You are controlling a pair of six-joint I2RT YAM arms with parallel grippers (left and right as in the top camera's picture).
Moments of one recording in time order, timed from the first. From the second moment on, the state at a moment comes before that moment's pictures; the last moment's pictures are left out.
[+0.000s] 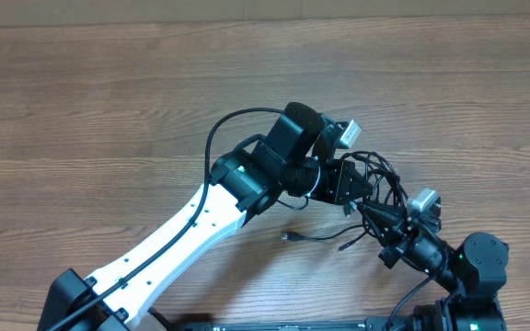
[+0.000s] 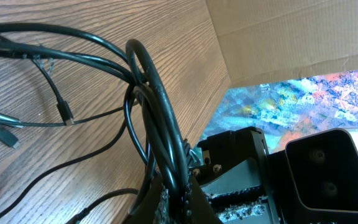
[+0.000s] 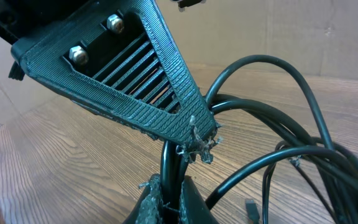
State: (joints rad) left arm -0.77 1.55 1.26 -0.40 0.70 -0.70; right arm 0.01 0.31 0.28 -0.18 -0.78 0.06
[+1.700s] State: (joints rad) left arm -0.77 1.55 1.26 -0.46 0.55 -0.69; right arm 0.01 0.31 0.28 -0.17 -0.76 0.07
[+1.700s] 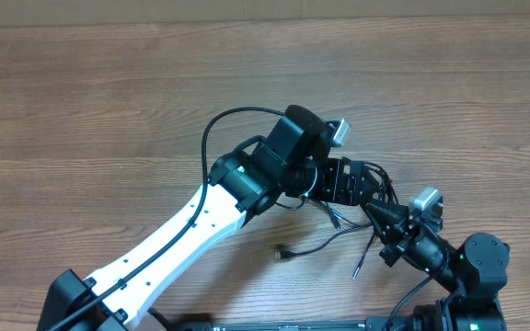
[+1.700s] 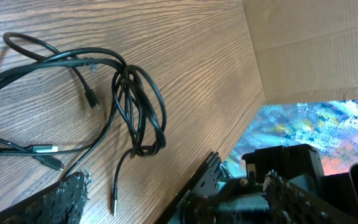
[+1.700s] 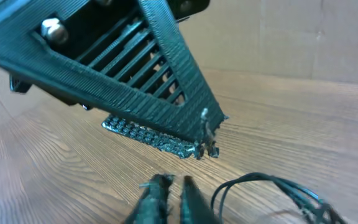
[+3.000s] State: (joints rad) left arm -0.77 1.55 1.26 -0.48 0.45 -0.69; right arm 0.01 0.31 0.24 -0.36 -0.40 0.07
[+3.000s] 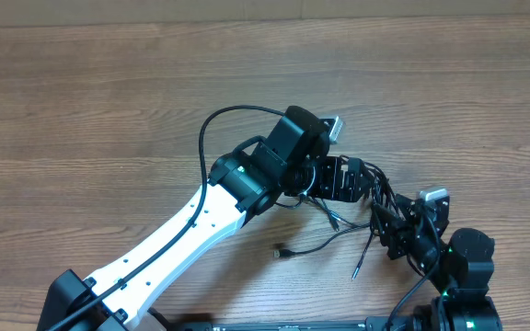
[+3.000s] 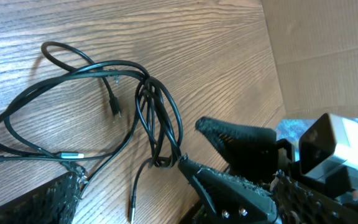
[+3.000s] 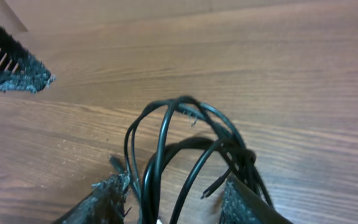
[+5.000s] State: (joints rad) left arm -0.77 1.55 1.26 -0.50 0.42 -0.69; right arm 0.01 0.31 0.15 -0.06 -0.77 0.15
